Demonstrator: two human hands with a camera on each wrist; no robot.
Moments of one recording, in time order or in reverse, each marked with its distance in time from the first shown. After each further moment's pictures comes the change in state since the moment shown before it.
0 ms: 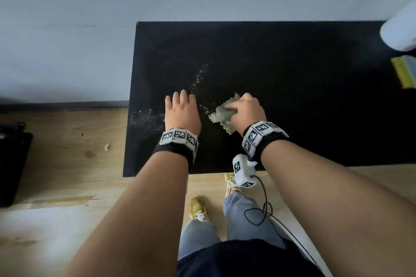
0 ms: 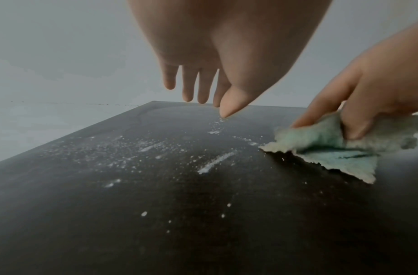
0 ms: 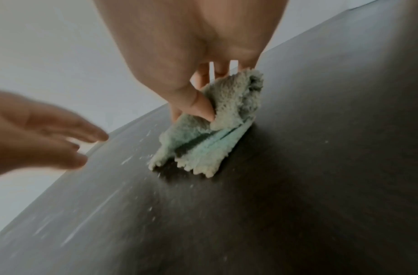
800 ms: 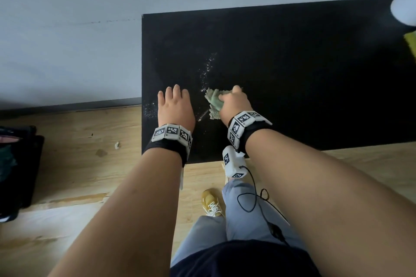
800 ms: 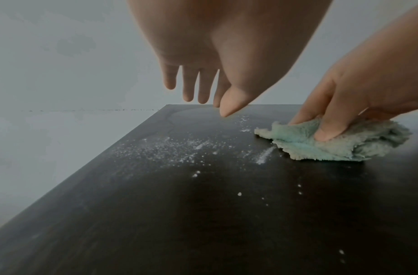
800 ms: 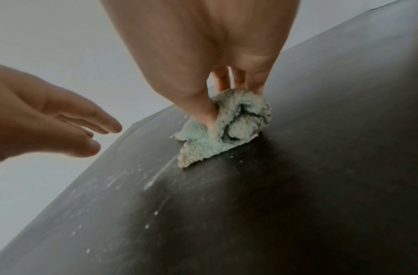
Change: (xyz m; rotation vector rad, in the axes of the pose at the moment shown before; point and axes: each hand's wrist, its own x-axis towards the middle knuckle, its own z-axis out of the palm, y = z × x) left_hand -0.019 -0.053 -0.002 0.062 -0.011 0.032; right_hand 0.000 -0.054 0.047 -0.043 -0.074 0.099
